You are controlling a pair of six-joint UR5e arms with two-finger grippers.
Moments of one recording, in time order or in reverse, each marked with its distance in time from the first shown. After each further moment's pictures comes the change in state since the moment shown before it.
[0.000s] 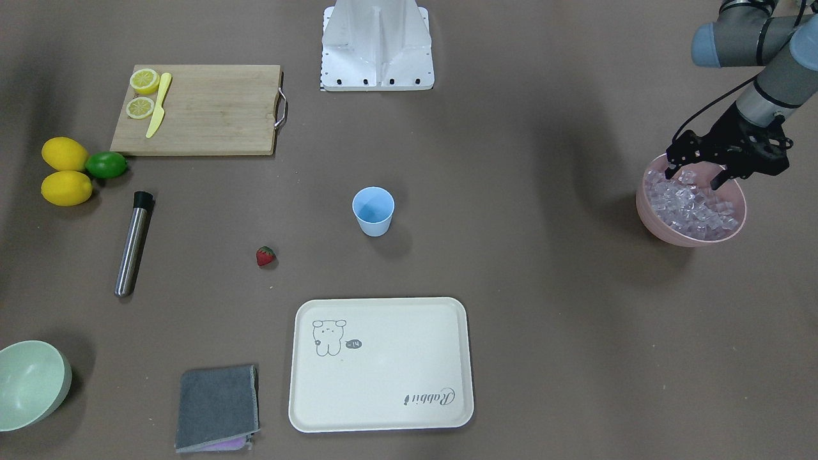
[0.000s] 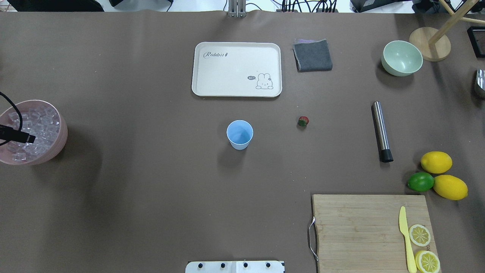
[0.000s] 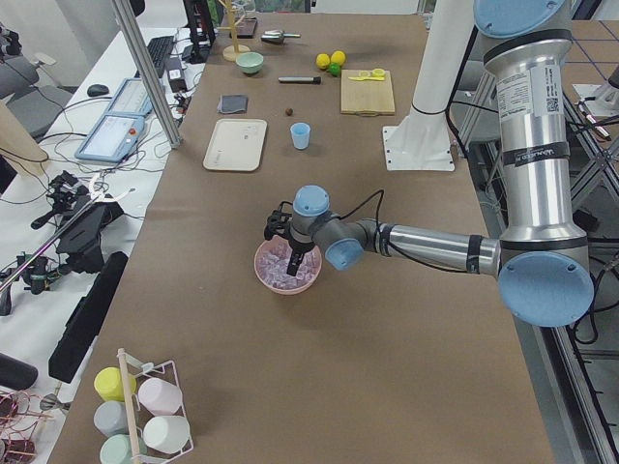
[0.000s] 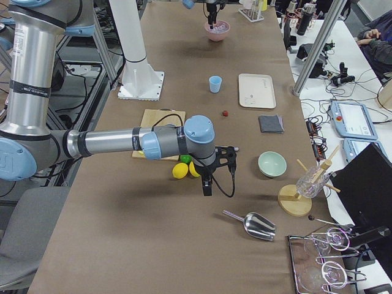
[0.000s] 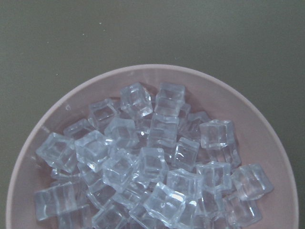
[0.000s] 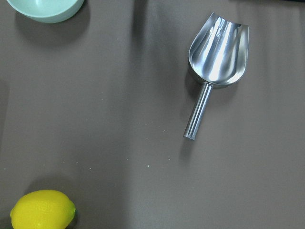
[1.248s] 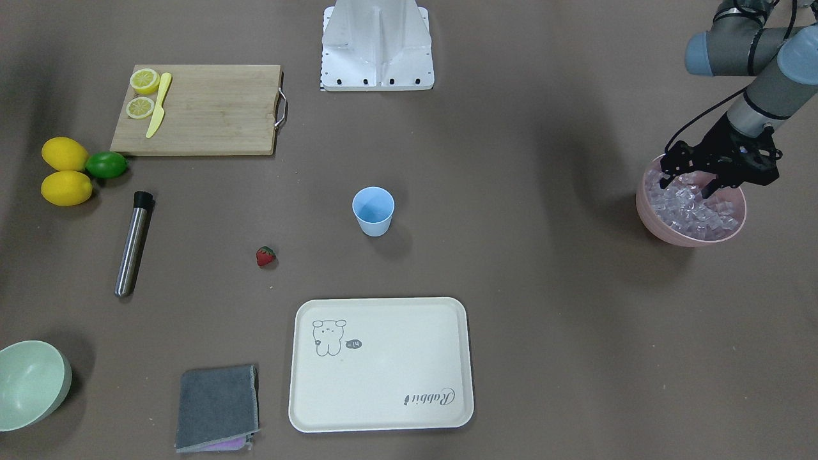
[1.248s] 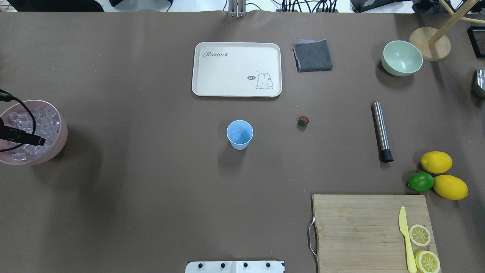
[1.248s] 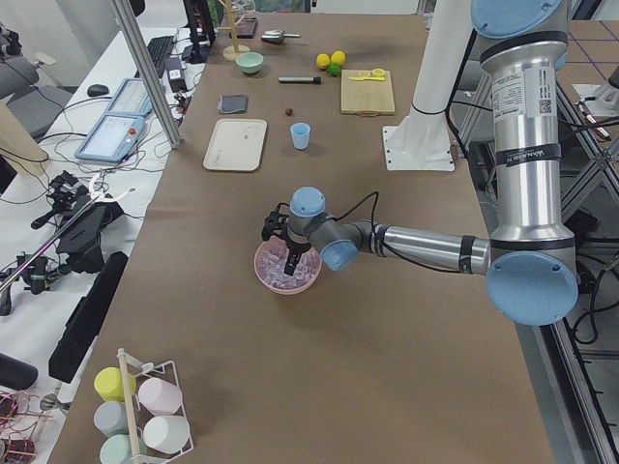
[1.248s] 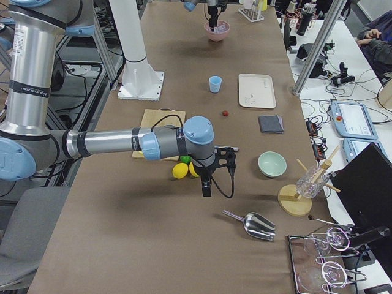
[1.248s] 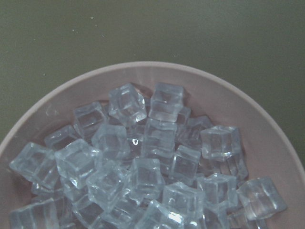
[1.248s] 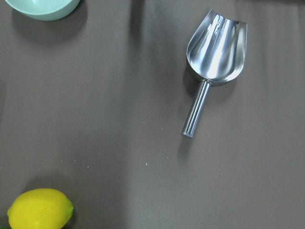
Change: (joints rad) left arm 0.010 -0.032 0.037 -0.008 0.009 -0.005; right arm 0.000 -0.005 -0.001 0.000 -0.003 0.000
